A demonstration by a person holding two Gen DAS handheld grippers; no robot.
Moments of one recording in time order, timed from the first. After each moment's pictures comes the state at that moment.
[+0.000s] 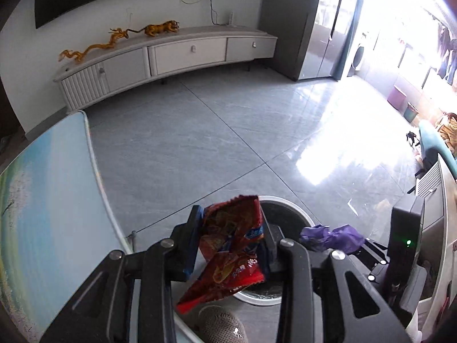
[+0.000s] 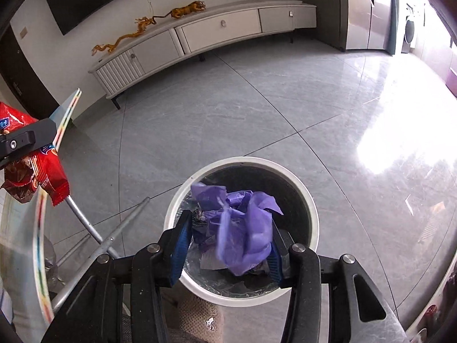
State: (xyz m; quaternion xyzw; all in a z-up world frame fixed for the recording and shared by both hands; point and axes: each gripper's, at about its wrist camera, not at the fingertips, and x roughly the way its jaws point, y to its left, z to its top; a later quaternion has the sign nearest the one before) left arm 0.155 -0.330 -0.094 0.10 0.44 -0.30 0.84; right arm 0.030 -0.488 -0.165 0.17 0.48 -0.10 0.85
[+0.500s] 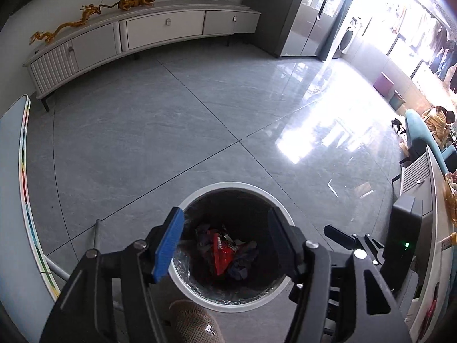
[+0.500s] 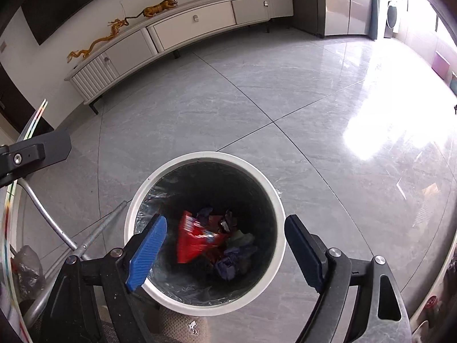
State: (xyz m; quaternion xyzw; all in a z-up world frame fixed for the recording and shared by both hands) left arm 0.169 -0.384 -0.137 0.09 0.49 -0.33 0.80; right arm 0.014 -0.531 -0.185 0.19 0.48 -0.15 0.84
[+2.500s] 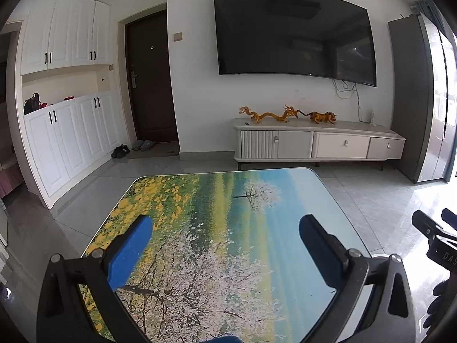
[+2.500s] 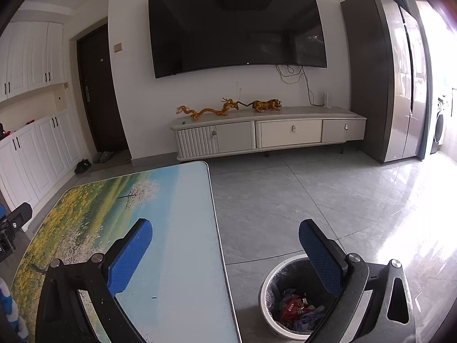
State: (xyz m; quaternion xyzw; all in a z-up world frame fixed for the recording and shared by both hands) left arm 0.018 -0.029 0.007 0.02 0.23 0.06 0.97; right arm -0.013 -0.297 -0.003 0.05 0.26 0.00 0.96
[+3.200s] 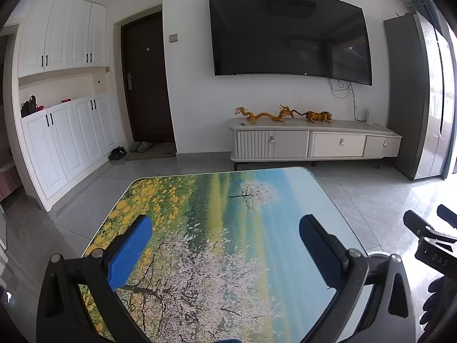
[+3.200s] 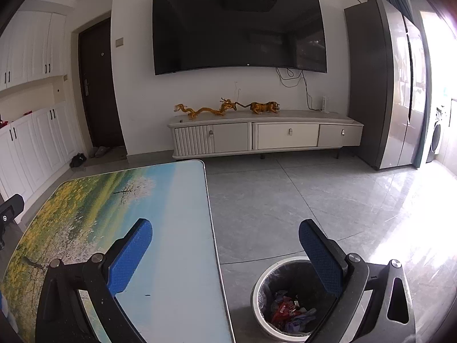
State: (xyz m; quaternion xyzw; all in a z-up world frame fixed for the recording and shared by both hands) left arm 0.010 -0.035 0.012 0.03 0.23 0.05 0.97; right arm -0.016 -0.285 -0.005 0.03 0.26 -0.02 0.97
